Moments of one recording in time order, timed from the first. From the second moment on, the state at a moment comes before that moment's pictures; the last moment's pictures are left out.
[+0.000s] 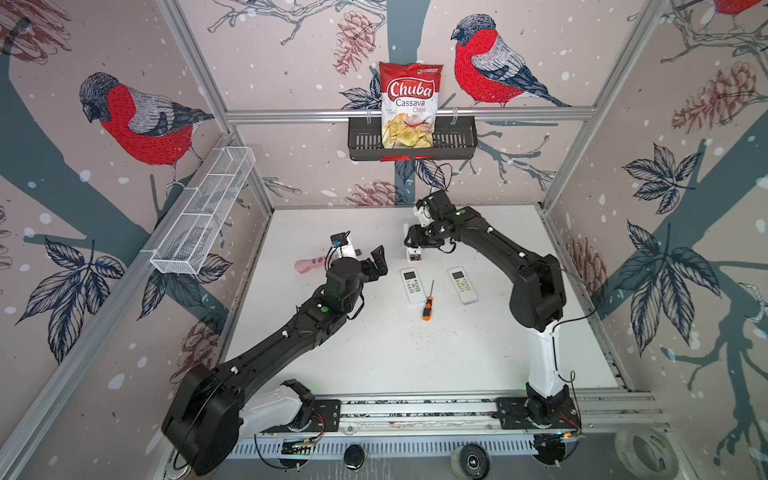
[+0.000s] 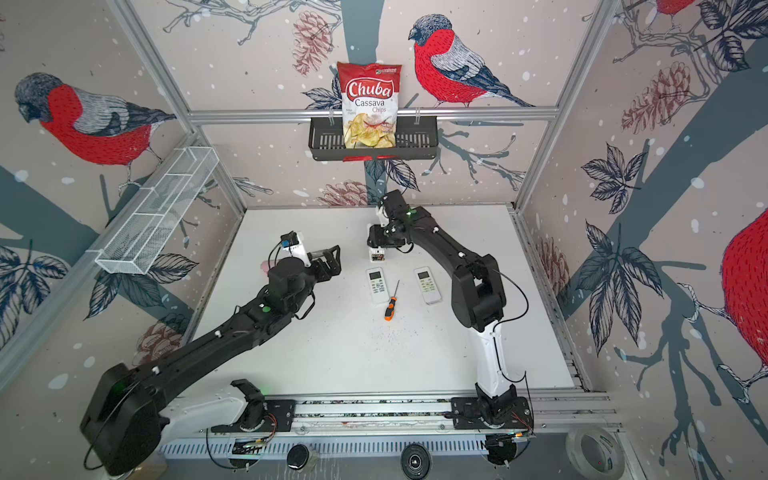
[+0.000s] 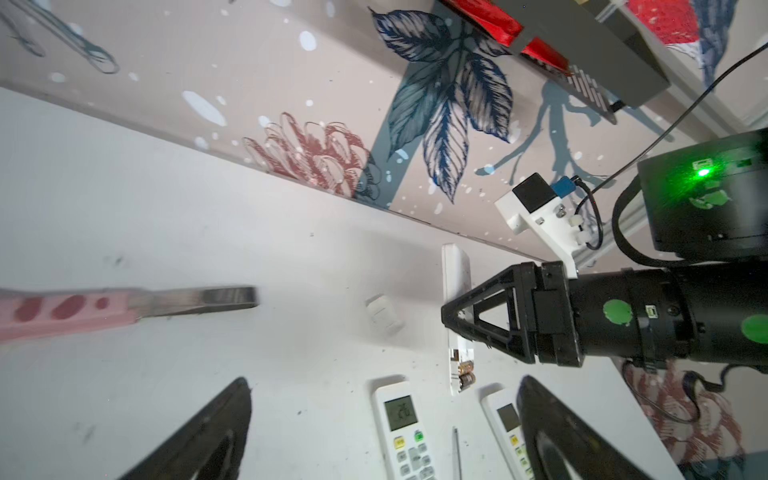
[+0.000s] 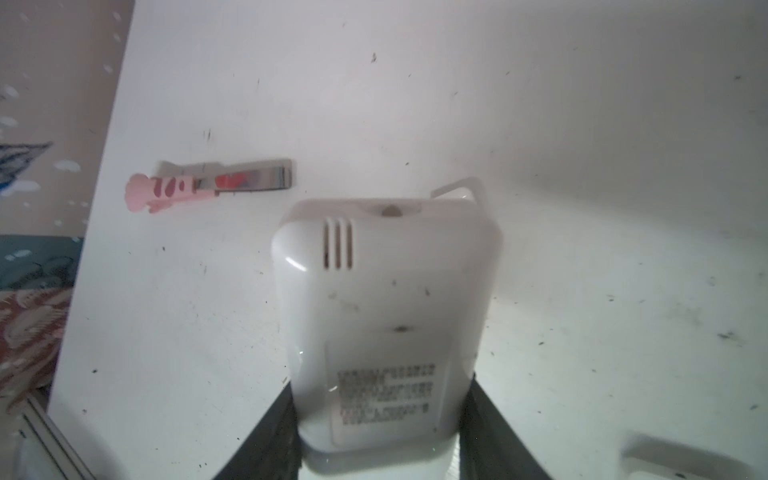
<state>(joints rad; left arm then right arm) -0.60 1.11 0.69 0.13 -0.37 -0.58 0.62 2.14 1.96 -0.80 -0.23 0.29</state>
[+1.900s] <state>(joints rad) -0.50 0.83 0.55 -0.05 -0.39 -0.60 0.95 2.25 2.07 -0.96 0.17 0.29</state>
